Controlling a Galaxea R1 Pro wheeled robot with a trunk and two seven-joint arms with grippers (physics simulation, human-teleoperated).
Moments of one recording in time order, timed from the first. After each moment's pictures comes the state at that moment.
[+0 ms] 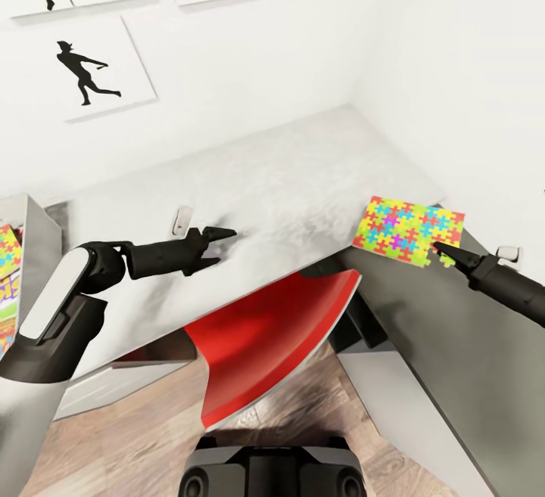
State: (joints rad) left arm -0.83 0.30 -0.25 -1.61 1.98 0.82 0.69; right arm -0.53 -0.40 -0.44 -1.53 -1.01 1.00 0.51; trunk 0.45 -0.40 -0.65
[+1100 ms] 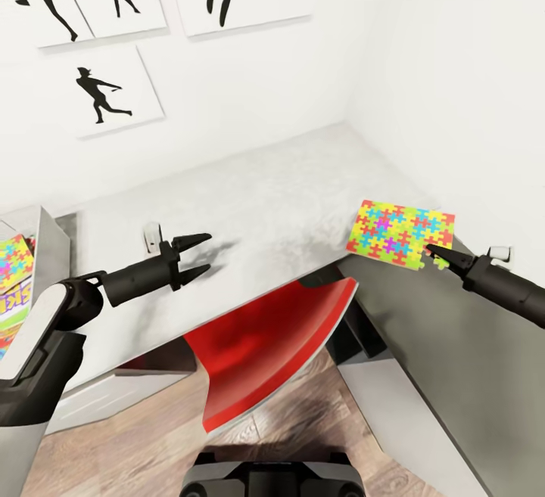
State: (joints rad) left arm -0.65 0.31 -0.09 -1.61 1.98 0.84 0.38; right arm -0.54 -0.40 -0.42 -1.54 -1.01 1.04 0.51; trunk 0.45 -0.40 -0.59
